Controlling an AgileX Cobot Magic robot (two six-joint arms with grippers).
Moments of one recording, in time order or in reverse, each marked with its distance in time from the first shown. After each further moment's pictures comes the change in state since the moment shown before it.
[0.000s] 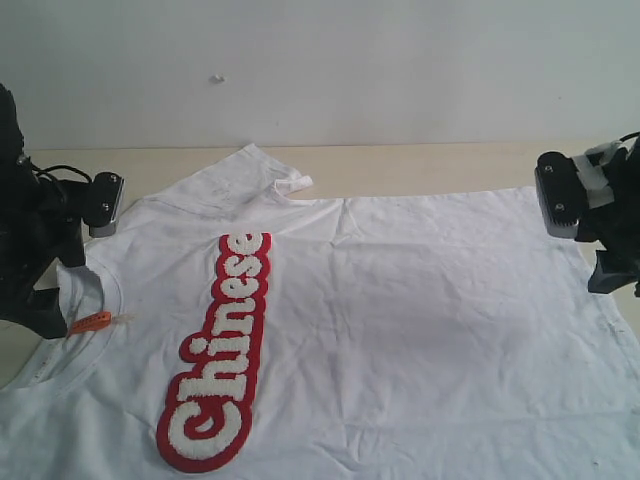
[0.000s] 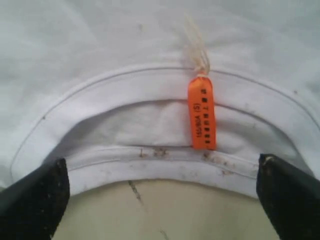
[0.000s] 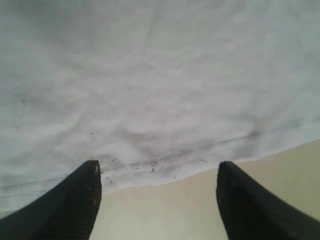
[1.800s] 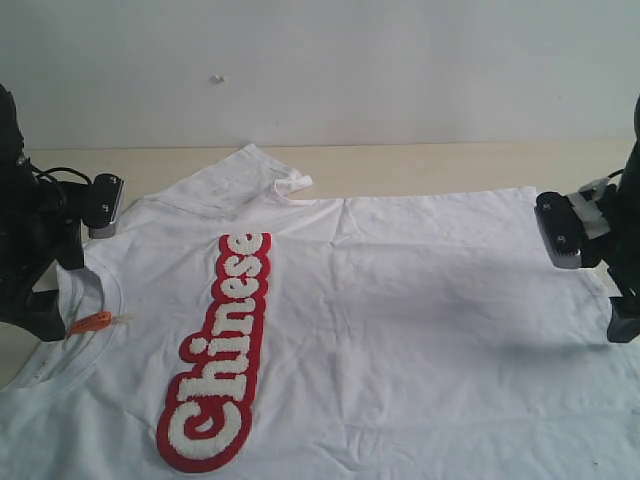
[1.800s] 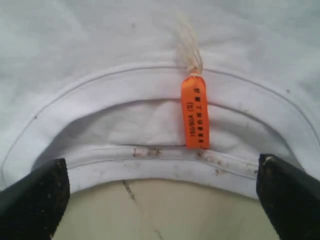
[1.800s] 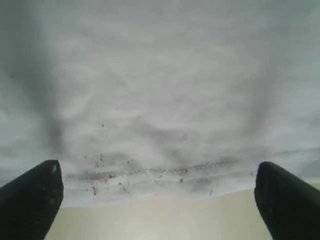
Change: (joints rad) left arm 0.000 0.000 0.002 0.000 0.010 -0.004; right arm -0.037 0.165 -0.069 -0.063 0.067 -0.018
